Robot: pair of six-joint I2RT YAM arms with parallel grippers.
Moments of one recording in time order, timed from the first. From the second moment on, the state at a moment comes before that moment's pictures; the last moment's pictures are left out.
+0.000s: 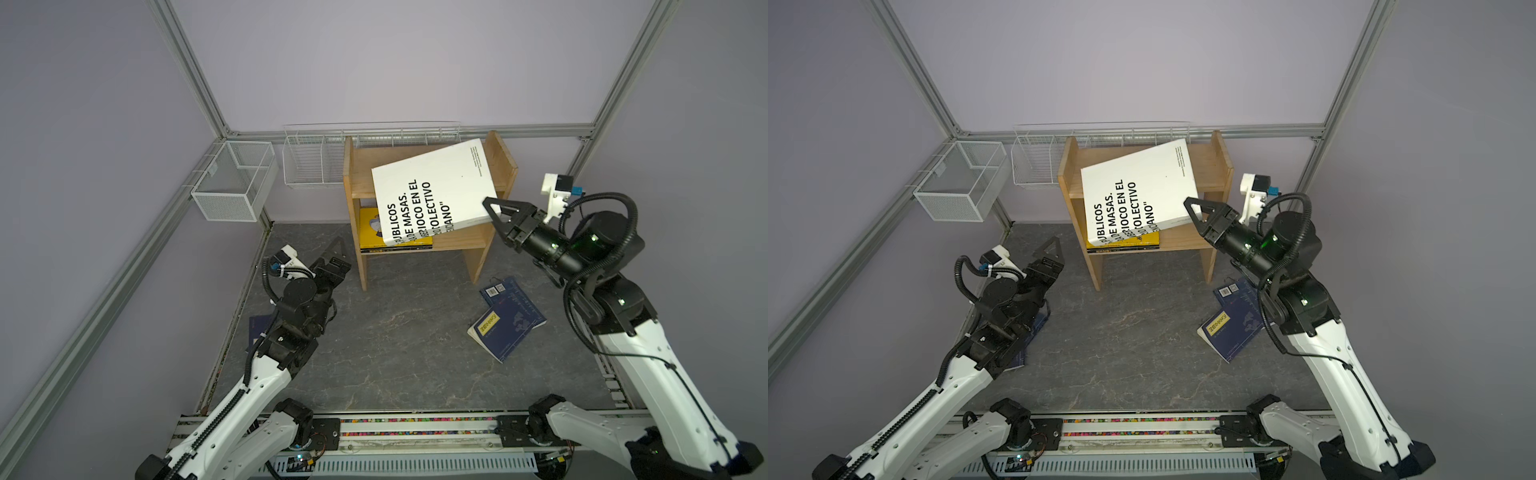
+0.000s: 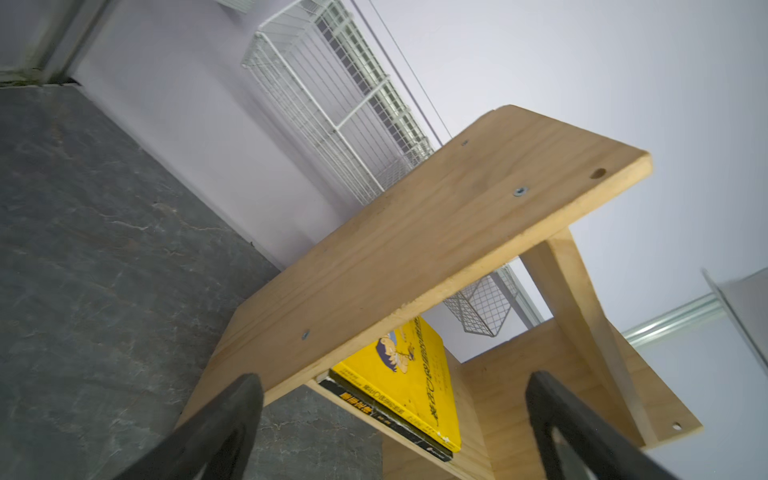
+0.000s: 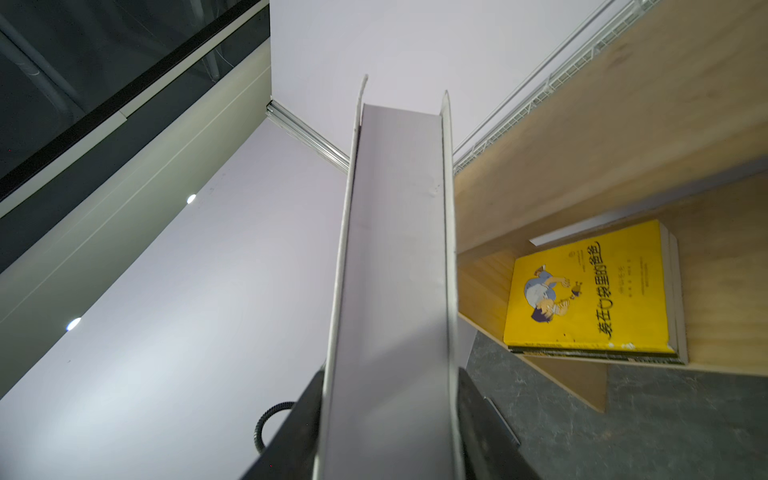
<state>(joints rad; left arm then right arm) -0.52 0.88 0.76 0.19 -0.36 -0.90 0.45 1.15 1.50 -0.22 -0.34 1.00</state>
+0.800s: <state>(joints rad) -0.44 0.89 0.81 0.29 -0.33 -0.81 0.53 1.62 1.83 -0.17 -0.12 1.05</state>
